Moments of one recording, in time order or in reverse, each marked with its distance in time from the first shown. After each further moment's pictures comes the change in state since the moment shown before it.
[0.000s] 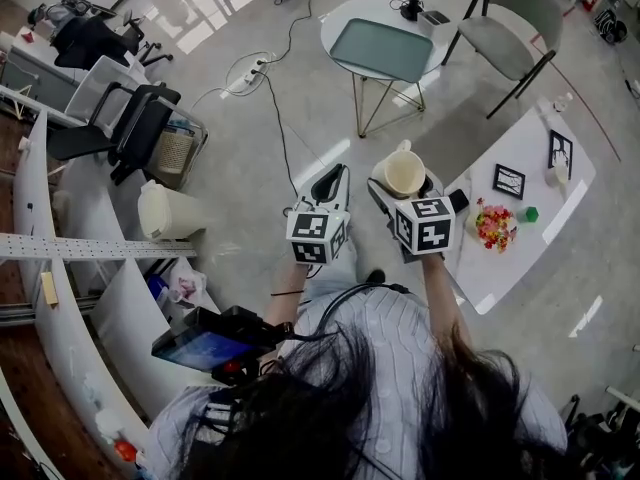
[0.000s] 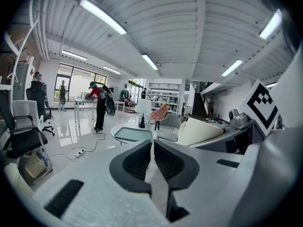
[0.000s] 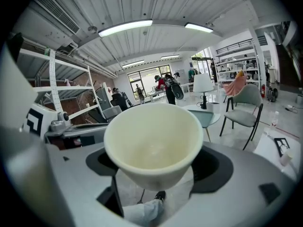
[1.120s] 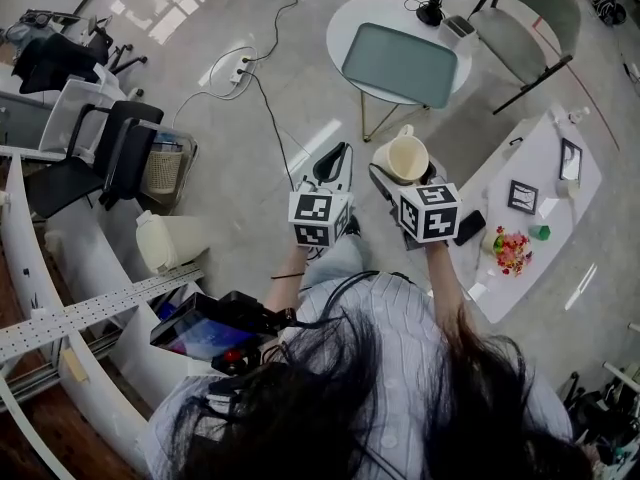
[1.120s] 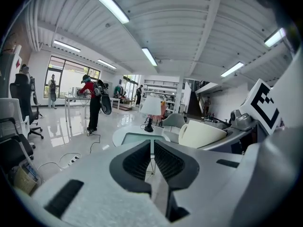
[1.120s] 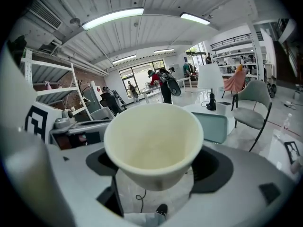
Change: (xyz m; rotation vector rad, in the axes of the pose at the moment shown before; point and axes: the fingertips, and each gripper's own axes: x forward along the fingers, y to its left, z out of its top) left arm 0.147 0.155 0.060 0.003 0.031 -0.097; right arm 0.181 -0.019 0.097 0.058 0.055 -0.060
